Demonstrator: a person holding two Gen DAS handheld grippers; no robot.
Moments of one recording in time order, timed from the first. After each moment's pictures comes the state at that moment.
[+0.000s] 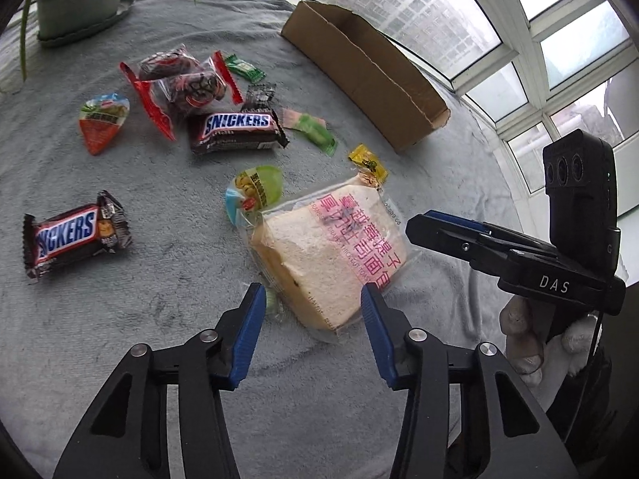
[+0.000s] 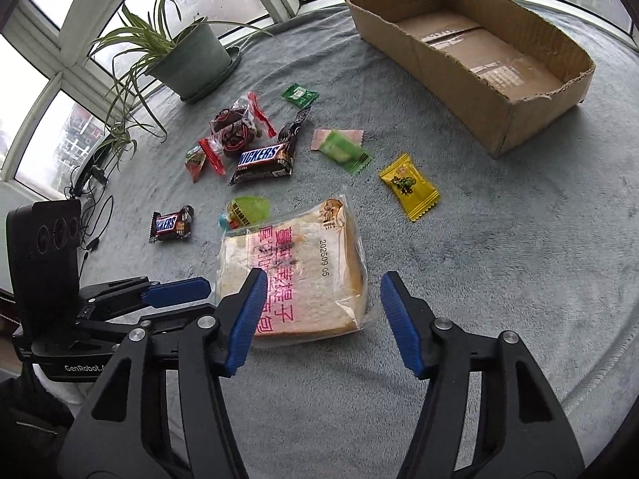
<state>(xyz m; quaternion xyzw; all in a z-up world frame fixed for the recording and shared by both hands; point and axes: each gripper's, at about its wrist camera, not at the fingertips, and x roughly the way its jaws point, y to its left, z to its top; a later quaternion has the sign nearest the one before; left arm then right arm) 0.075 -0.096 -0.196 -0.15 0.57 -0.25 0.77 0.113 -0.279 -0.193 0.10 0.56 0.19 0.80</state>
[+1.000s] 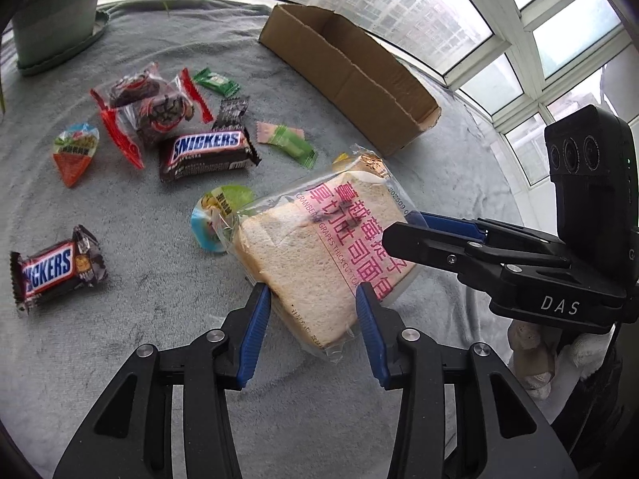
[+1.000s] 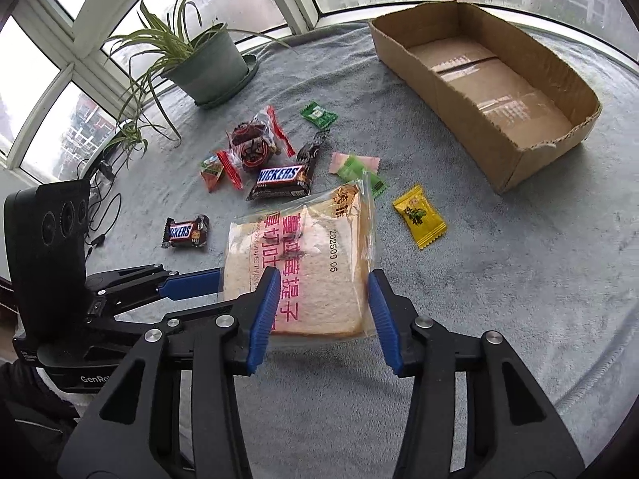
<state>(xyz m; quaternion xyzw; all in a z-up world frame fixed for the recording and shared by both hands) 0.087 -0.117 -0.183 -0.12 0.55 -0.26 0.78 0.121 -0.277 -0.151 0.08 0.54 0.20 0.82</state>
